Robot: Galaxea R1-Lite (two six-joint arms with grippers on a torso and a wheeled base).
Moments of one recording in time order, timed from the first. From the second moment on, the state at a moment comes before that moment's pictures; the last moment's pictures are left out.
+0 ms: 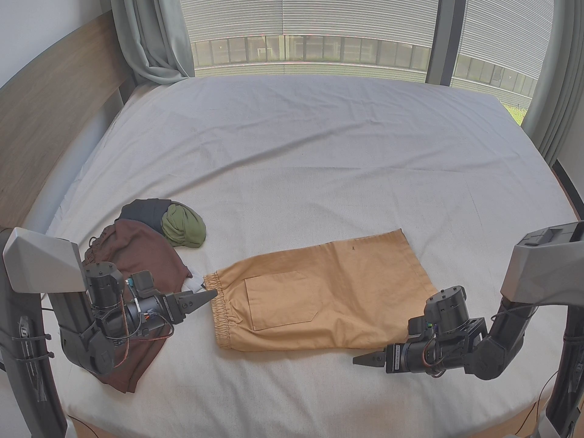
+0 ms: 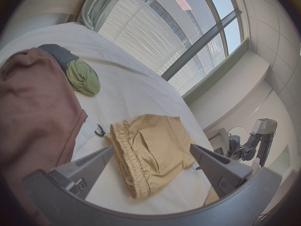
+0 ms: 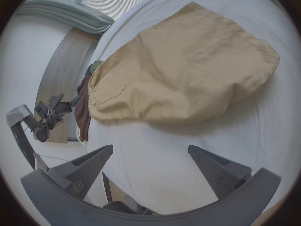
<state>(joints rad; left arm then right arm) -0.08 2.30 -0.41 -1.55 -0.65 -0.41 0.49 2.18 -0.44 -0.91 0.34 0.52</state>
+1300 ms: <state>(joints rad) -0.12 2.53 -0.51 -1.55 -0.65 -0.45 0.31 2.04 -0.31 -1.35 0.61 0.64</state>
